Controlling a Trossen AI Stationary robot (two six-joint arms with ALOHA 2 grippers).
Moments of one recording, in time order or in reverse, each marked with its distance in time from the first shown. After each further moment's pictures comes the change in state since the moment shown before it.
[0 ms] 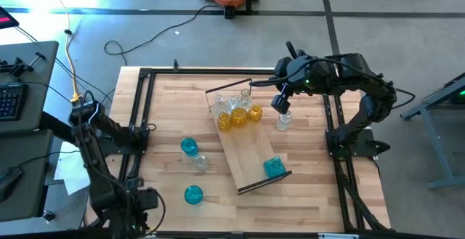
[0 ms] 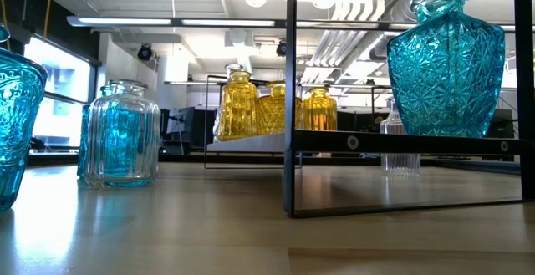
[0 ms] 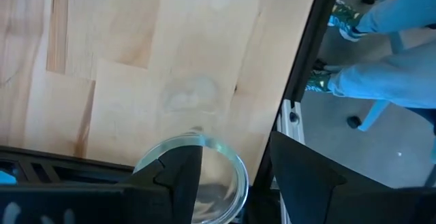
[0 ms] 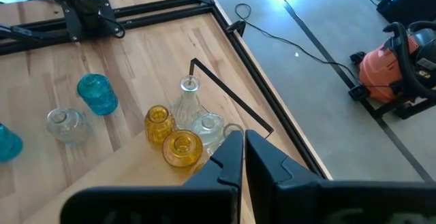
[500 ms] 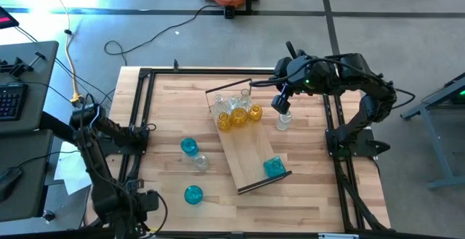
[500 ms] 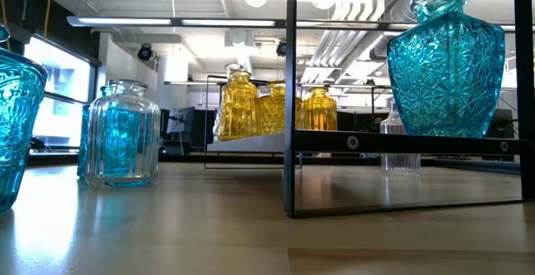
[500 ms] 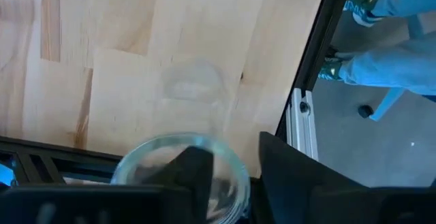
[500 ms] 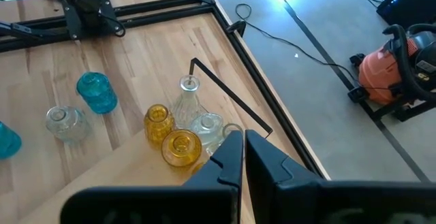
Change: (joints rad) left arm 0.001 0.036 0.000 -0.002 0.047 0.011; right arm 0.000 0.000 0.000 0.000 -0.001 -0.012
